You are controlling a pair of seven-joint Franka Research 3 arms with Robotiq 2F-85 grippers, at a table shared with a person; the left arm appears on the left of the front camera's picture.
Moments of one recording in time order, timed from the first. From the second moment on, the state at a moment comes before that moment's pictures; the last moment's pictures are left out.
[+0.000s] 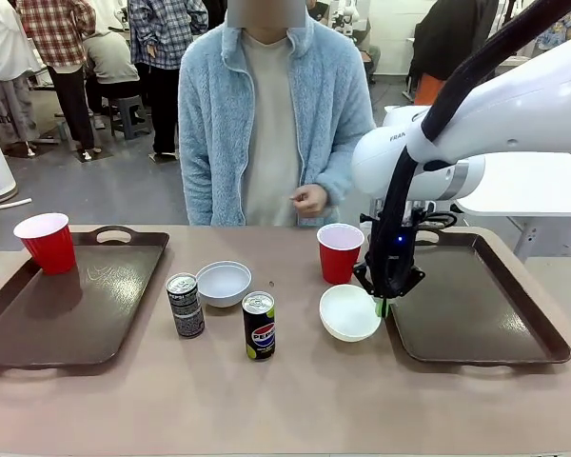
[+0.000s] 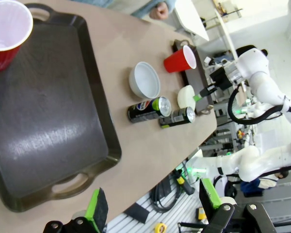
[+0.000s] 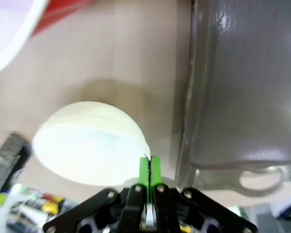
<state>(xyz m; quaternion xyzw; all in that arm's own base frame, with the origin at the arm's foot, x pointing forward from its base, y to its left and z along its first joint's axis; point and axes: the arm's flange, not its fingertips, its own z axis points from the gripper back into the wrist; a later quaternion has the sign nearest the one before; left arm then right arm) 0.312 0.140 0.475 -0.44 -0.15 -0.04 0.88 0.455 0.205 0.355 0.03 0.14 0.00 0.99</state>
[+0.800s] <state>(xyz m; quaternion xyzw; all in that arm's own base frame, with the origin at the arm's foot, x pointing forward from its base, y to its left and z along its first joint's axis) 0.312 0.140 0.475 -0.44 -0.15 -0.04 0.88 0.442 0.117 0.476 0.01 0.16 -0.09 0.98</state>
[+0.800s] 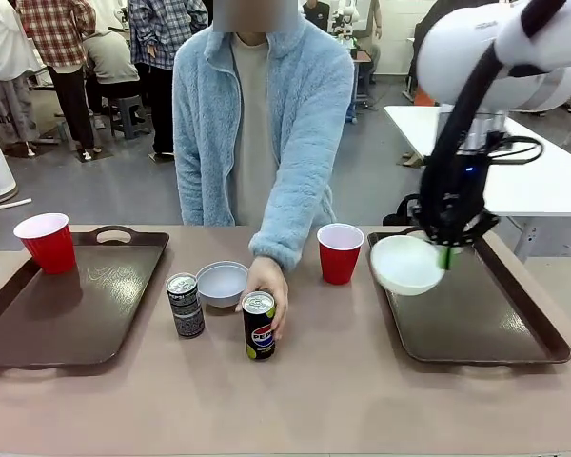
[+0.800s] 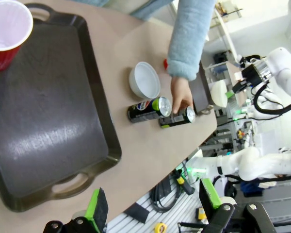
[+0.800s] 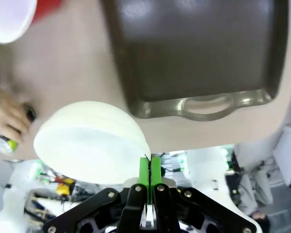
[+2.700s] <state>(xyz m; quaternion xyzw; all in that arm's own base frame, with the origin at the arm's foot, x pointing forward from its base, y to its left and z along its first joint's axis) 0.312 0.140 0.475 -0.44 -0.15 -0.04 0.88 0.469 -0.012 0.414 0.00 0.21 -0.18 0.96</state>
